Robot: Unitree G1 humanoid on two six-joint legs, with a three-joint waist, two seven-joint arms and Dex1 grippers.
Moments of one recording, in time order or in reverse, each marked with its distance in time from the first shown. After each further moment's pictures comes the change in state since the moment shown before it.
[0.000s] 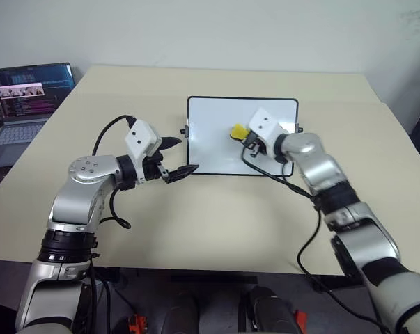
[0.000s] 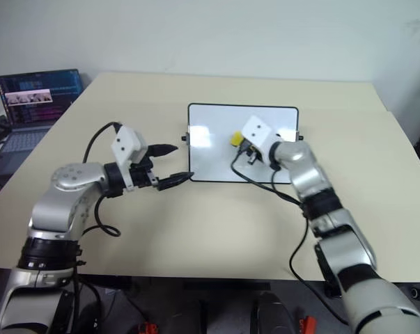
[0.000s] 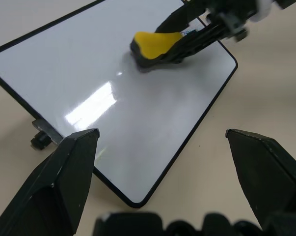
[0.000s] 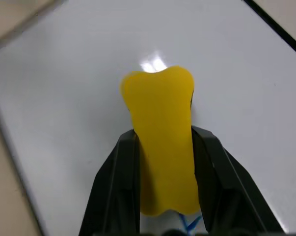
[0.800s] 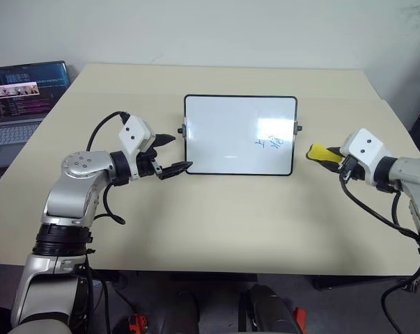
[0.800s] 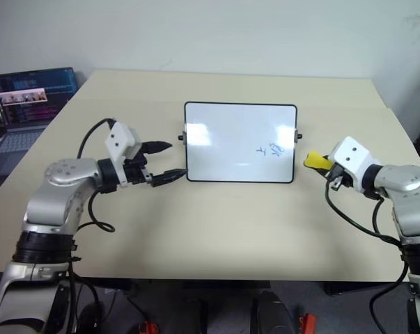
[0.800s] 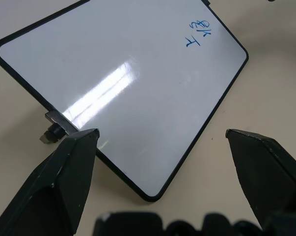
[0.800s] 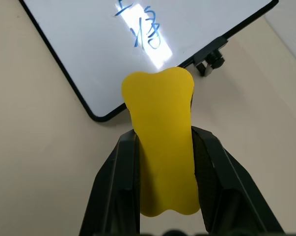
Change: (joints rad) left arm -0.033 0.030 0.002 0.083 0.009 -0.033 -0.027; right arm 0.429 -0.460 -0.261 -0.329 0.121 -0.001 0.136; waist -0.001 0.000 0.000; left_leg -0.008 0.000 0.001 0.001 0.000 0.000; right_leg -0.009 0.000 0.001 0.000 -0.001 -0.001
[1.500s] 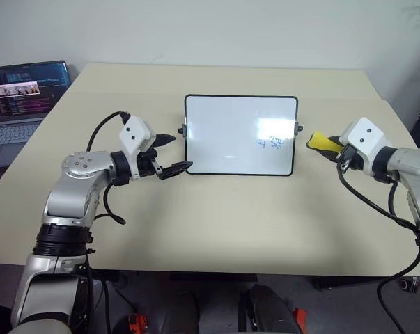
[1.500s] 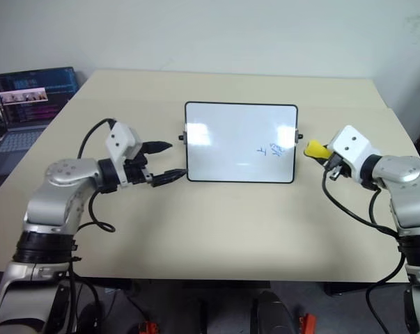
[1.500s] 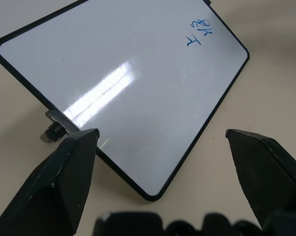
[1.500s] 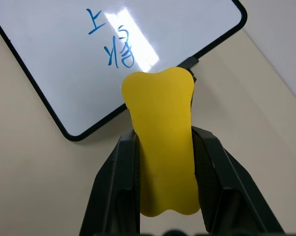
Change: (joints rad) left arm -0.001 -0.002 -0.002 0.000 0.000 0.000 0.000; right arm -0.058 0.004 0.023 0.025 -0.015 0.014 -0.043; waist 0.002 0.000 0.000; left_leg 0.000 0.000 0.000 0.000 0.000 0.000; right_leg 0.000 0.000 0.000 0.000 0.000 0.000
